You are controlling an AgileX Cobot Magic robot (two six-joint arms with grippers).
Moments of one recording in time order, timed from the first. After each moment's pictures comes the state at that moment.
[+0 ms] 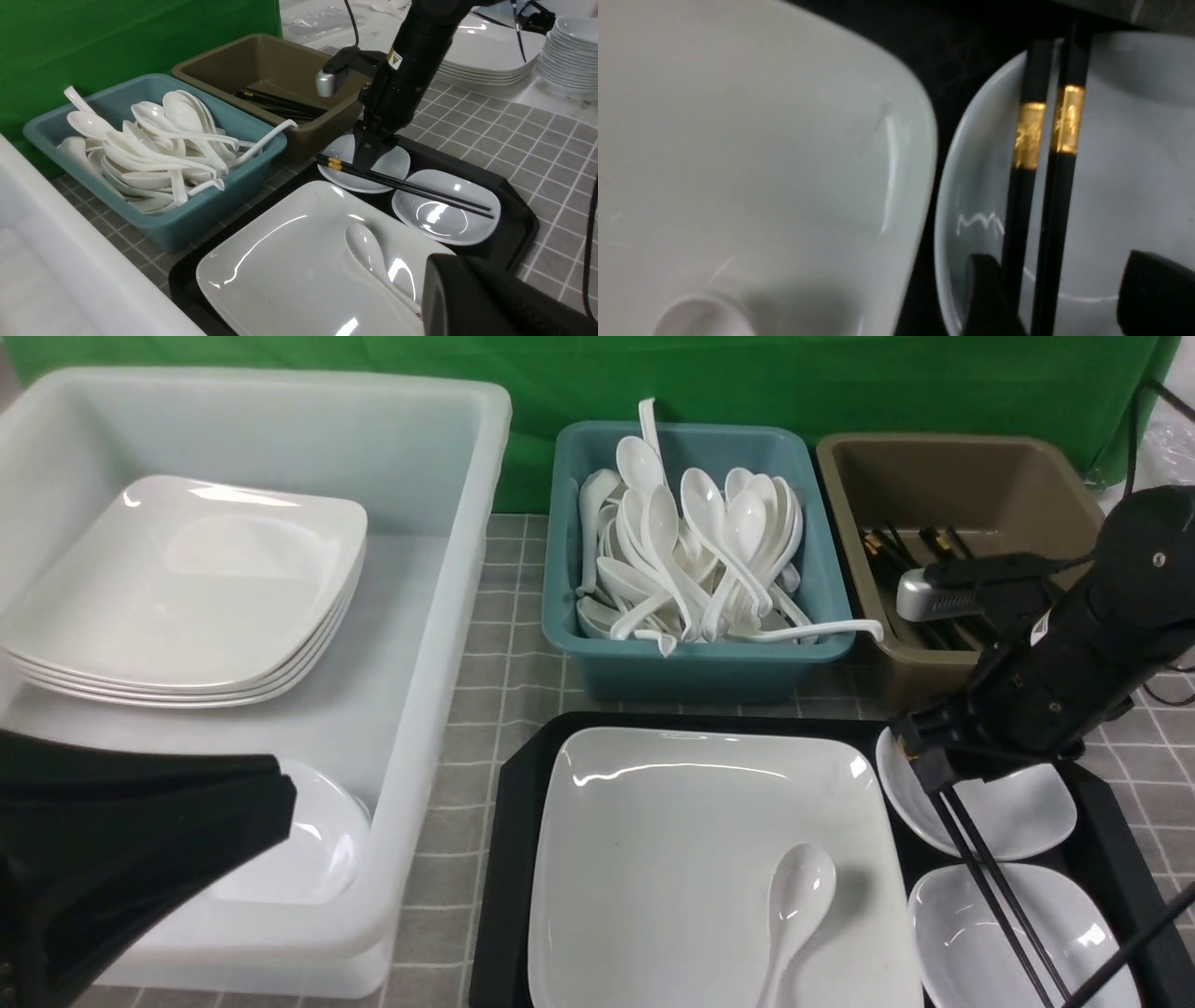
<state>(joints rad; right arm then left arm) 0.21 1.76 -1.18 0.09 0.67 -0.07 -0.53 0.54 -0.74 -0.52 0.66 0.55</state>
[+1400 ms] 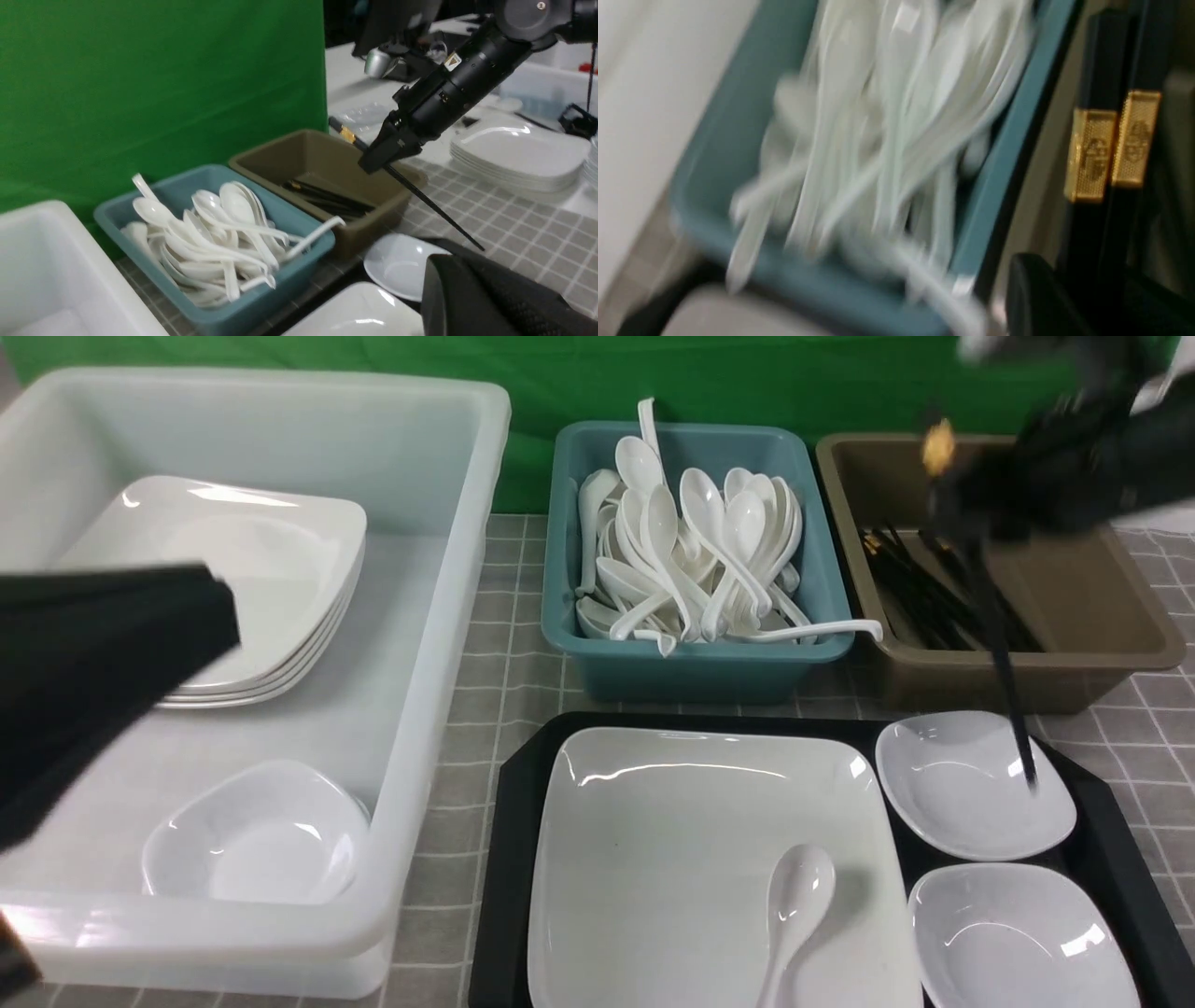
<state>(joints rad) 0.14 1.62 -1.46 0.38 0.51 -0.33 -0.53 0.54 -0.74 -0.54 0.38 0.55</state>
